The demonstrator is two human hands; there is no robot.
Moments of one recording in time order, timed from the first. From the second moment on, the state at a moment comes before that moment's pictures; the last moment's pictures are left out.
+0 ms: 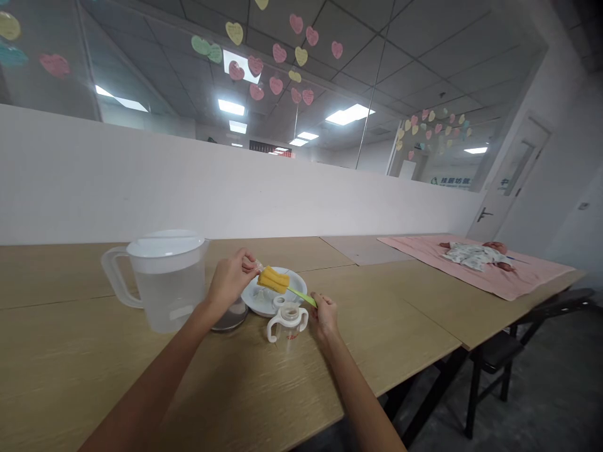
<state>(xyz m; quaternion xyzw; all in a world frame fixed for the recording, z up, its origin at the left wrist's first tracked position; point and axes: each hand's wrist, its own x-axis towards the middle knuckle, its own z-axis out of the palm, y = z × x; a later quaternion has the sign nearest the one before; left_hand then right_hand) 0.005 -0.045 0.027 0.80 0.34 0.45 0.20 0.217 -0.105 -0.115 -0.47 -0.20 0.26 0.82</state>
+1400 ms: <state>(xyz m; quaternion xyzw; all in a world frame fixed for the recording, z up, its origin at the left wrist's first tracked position) -0.022 -0.020 -0.002 0.88 0.47 0.07 -0.03 0.225 -0.114 -0.112 -0.57 -0.07 0.17 0.80</state>
